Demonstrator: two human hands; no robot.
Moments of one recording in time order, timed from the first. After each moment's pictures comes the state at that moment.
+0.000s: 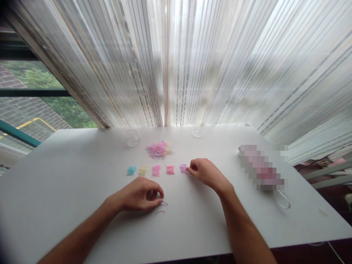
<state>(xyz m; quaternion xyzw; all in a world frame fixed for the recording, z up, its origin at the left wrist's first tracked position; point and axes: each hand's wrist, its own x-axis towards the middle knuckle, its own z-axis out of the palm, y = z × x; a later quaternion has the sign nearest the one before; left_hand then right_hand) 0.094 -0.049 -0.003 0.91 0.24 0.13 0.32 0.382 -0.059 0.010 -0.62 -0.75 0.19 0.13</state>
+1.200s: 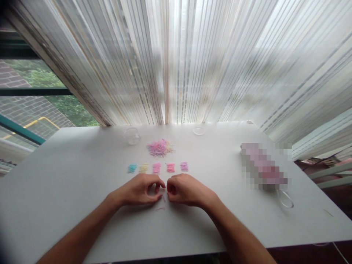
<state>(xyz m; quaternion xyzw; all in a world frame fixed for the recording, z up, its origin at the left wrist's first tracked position) 0.095 -0.045 -0.006 0.90 0.28 0.12 0.32 0.319 -0.086 0.008 -0.46 -0.83 0.31 0.10</state>
